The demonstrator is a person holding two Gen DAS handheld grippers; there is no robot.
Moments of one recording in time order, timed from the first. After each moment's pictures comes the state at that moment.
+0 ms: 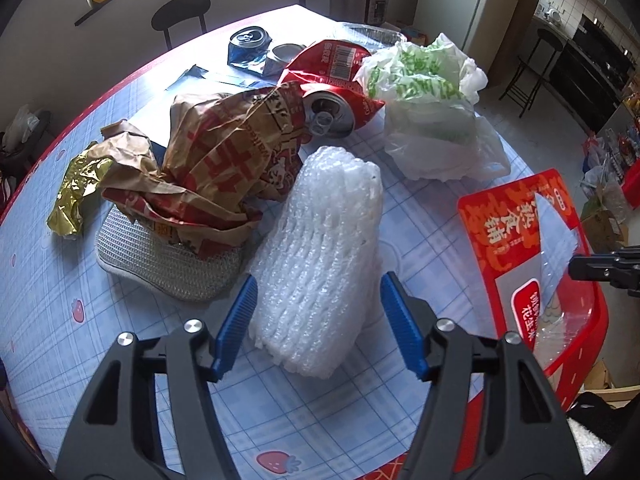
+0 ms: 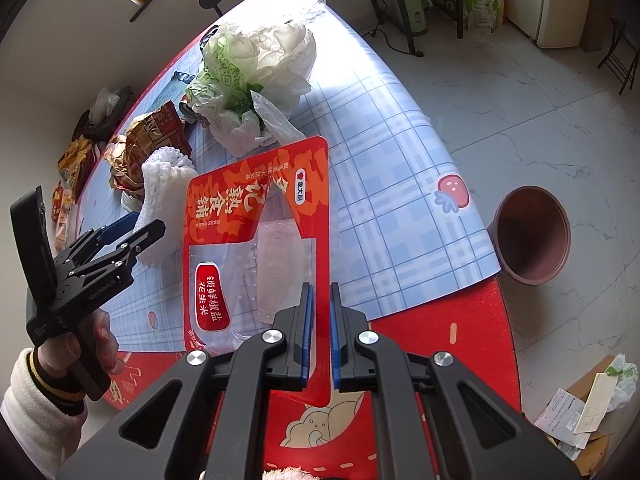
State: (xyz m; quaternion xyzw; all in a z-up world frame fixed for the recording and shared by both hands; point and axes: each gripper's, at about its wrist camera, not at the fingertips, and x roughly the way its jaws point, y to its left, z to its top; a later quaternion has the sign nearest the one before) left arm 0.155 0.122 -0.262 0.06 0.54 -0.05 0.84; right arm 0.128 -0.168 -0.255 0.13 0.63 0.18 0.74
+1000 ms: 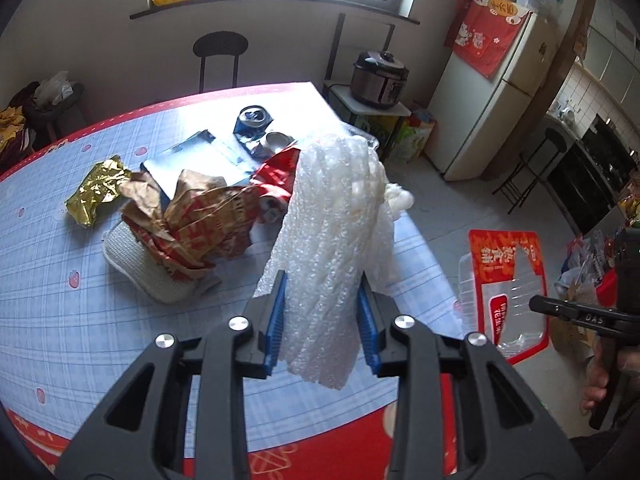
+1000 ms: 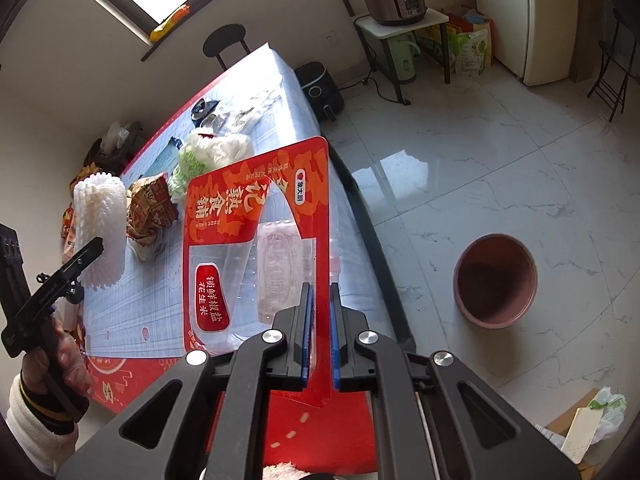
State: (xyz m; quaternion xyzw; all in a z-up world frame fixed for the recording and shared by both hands) left arm 0.138 0.063 -0.159 -0.08 0.45 -0.01 0.89; right arm 0.151 -0.296 -0.202 0.13 0.56 0.18 0.80
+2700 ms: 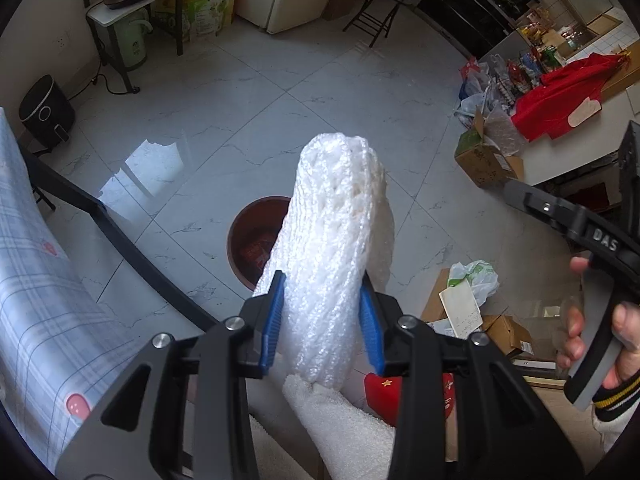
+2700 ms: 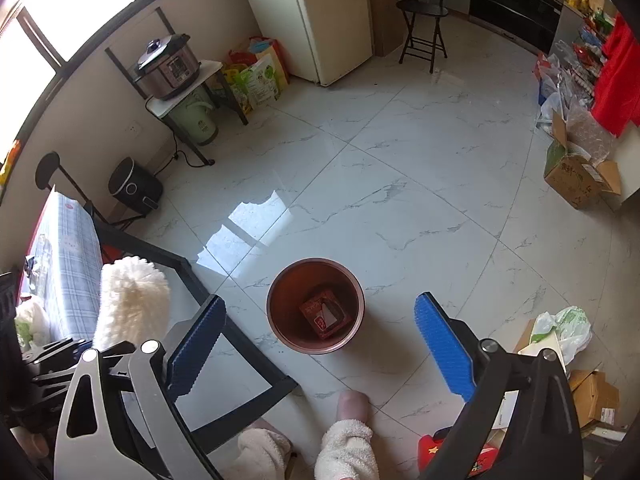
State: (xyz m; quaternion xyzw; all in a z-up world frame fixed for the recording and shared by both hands) left arm 0.264 -0.328 -0.302 0.04 0.63 -0.29 0.72; right arm 0.145 -0.589 -0.253 0.20 0.53 -0.12 0.82
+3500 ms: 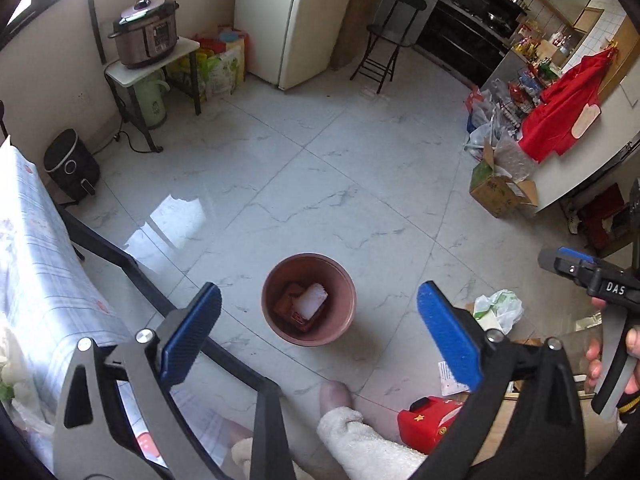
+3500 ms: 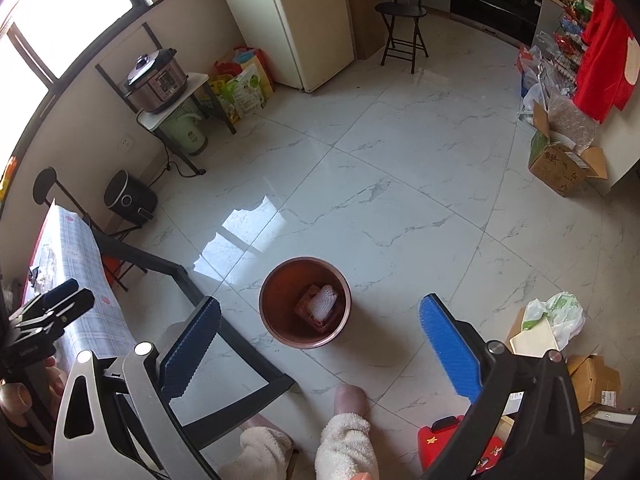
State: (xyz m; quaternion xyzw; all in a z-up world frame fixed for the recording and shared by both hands) left arm 0.272 -0.302 -0.241 0.06 0.54 -0.28 0.80; right arm 0.110 -0.596 -0.231 0.20 0.53 -0.14 0.81
